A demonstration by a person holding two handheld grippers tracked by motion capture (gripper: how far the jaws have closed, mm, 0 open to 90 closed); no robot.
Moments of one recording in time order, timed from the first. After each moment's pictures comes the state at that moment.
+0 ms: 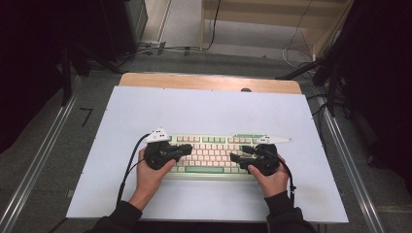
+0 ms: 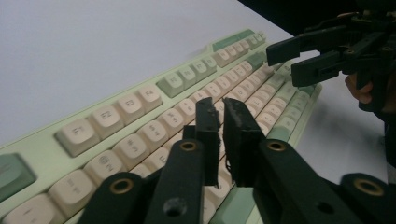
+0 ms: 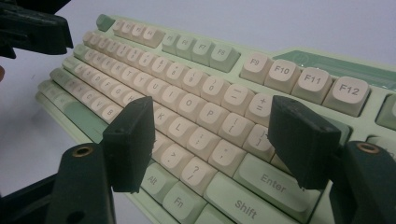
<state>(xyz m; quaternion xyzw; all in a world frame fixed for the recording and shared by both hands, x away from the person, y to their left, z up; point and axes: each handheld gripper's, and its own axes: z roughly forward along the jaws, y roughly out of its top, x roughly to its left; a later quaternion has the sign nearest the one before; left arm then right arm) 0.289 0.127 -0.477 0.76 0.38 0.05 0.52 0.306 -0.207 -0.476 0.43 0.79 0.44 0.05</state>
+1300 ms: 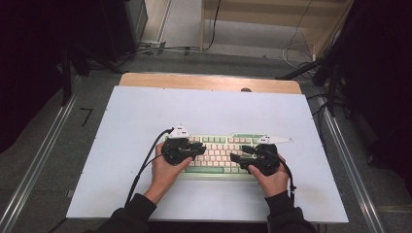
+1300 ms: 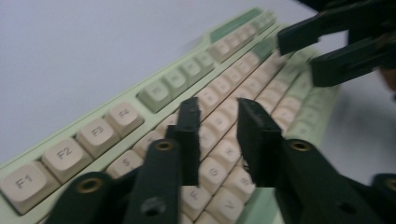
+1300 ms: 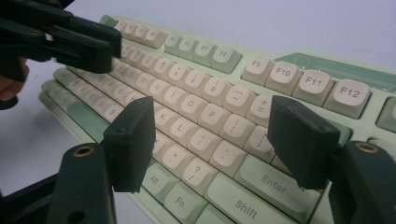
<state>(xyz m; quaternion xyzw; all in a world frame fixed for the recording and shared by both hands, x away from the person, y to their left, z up) 0.303 0.090 -0.472 0.79 0.37 0.06 0.48 0.306 -0.208 -0.475 0.42 0.79 0.44 0.05</state>
